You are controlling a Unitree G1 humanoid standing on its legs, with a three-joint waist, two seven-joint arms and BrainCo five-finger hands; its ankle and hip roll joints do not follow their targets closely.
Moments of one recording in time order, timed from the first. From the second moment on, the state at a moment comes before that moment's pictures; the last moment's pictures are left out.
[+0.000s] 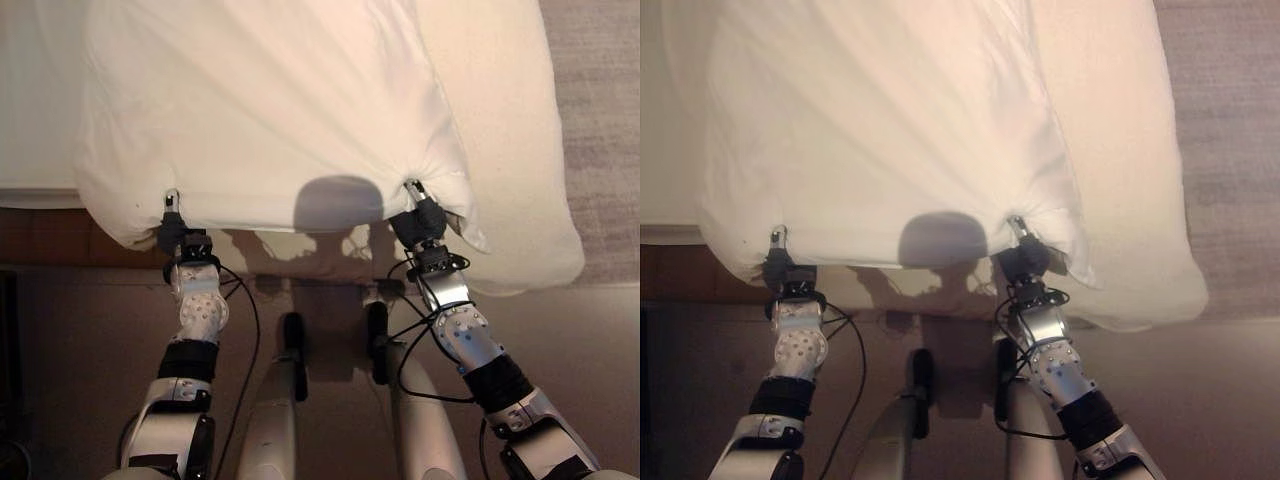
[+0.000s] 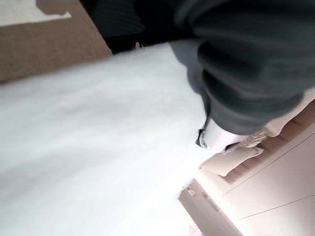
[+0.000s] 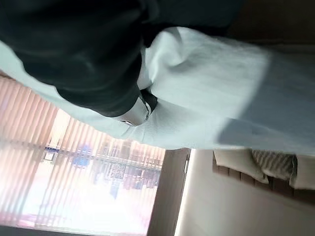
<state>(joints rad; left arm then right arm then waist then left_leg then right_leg) -0.52 0.20 0.11 0.33 -1.23 -0.40 0.27 -0.46 -0.28 0.28 0.06 1.38 -0.26 -0.03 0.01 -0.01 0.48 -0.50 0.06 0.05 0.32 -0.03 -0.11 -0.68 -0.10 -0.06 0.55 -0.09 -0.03</state>
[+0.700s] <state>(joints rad) -0.31 0.17 0.03 0.17 -1.17 -0.40 0.15 -0.29 -0.17 0.19 0.10 1.28 -0.31 -0.10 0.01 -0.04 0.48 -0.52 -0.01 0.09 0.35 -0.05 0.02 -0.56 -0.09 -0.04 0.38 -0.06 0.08</state>
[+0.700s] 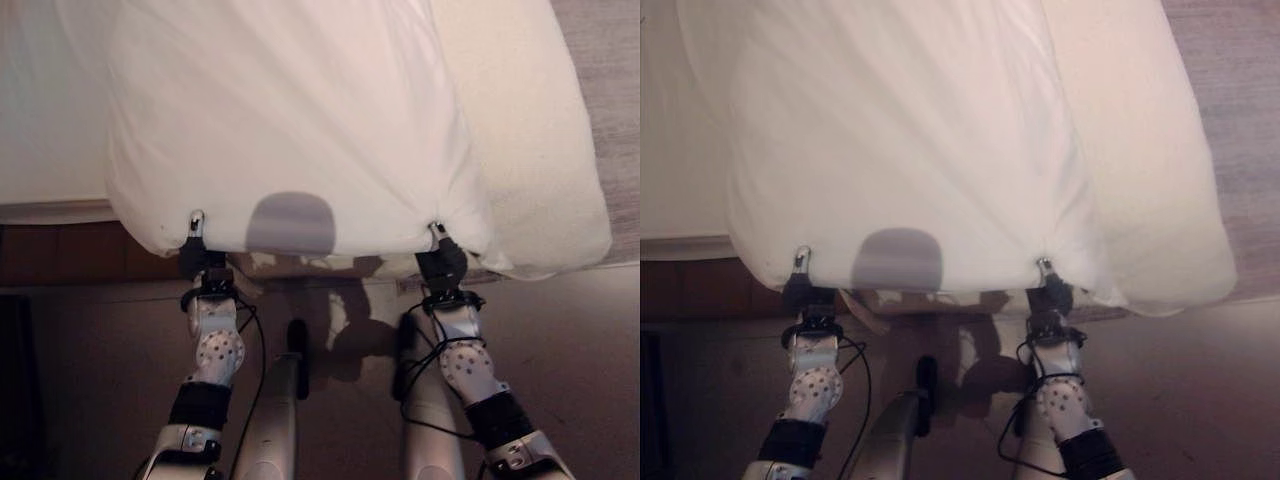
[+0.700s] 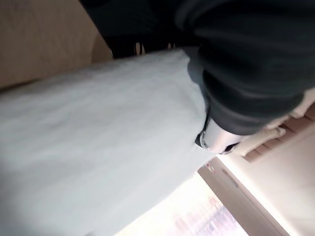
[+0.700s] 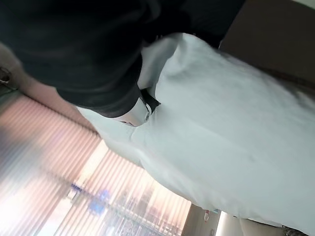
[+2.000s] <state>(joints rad) -0.28 0.11 -0.09 0.30 -1.17 -0.36 0.17 -0.21 -0.20 0.11 0.22 1.36 -0.32 -0.01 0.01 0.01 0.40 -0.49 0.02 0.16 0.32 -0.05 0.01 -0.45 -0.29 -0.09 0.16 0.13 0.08</state>
